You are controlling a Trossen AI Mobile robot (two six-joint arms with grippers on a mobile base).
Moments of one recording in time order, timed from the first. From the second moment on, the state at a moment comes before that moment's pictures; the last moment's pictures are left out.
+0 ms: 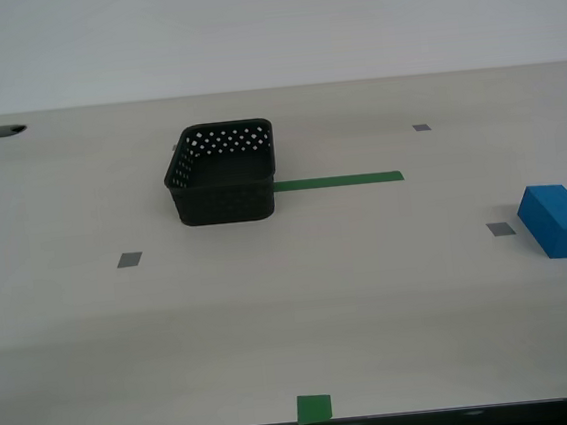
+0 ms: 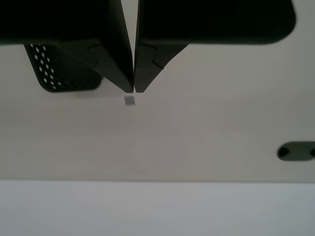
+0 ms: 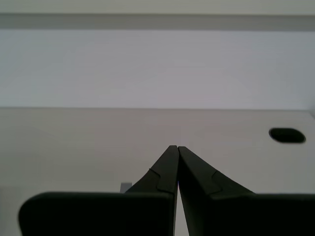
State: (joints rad) arm 0 0.00 1.05 0.89 -0.20 -0.01 0.00; arm 1 -0.05 1.26 1.18 -0.57 0.11 -0.06
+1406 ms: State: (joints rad) arm 0 0.01 1.05 0.87 -0.72 -0.01 0.00; arm 1 -0.37 2.07 1.31 -0.56 0.12 -0.18
